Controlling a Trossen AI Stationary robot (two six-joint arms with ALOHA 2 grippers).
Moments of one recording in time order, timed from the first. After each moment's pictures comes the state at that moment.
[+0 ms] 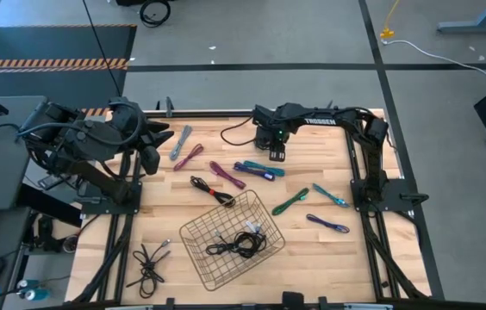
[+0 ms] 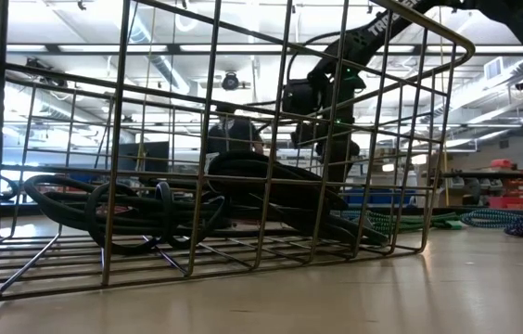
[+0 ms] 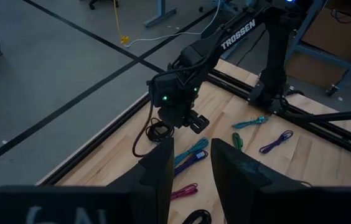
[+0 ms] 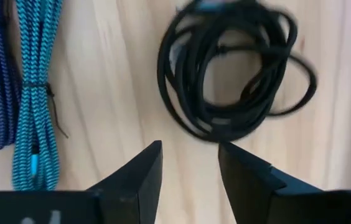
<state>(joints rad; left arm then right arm) -0.35 1.44 2.32 -1.57 -0.78 -0.67 -0.49 1.96 1.45 -0.90 0.09 -0.37</state>
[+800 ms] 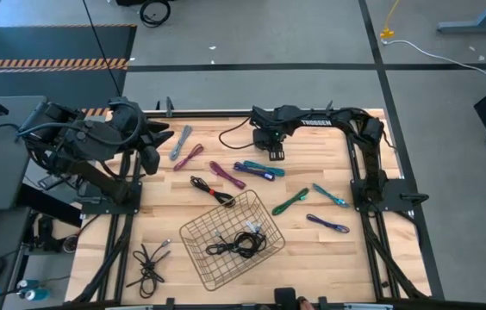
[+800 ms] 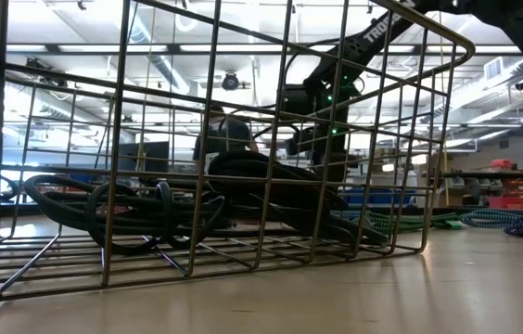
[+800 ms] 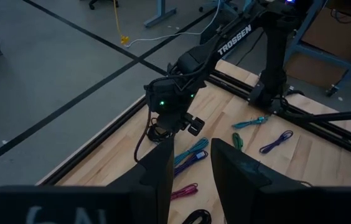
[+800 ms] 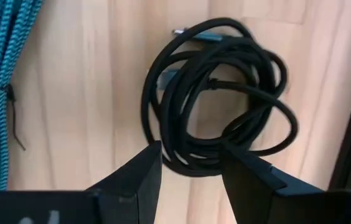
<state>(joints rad) -0.35 1.44 2.32 -1.57 -0.78 -0.67 -0.49 2.00 1.45 -0.81 0.13 -0.54</state>
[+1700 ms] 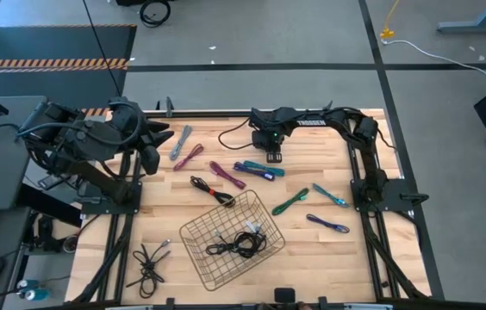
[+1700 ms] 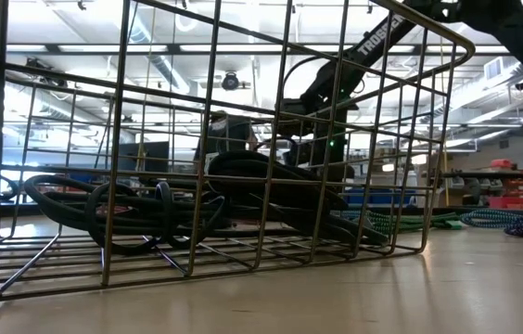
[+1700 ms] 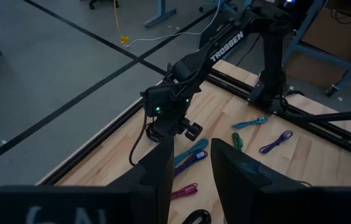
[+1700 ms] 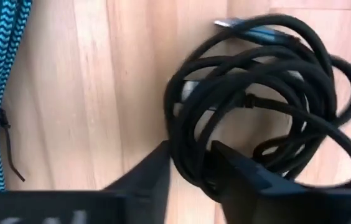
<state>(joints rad) -0.35 1.44 2.32 -1.57 -0.78 -0.67 -0.50 2.06 1.45 -0.79 0.06 -0.47</state>
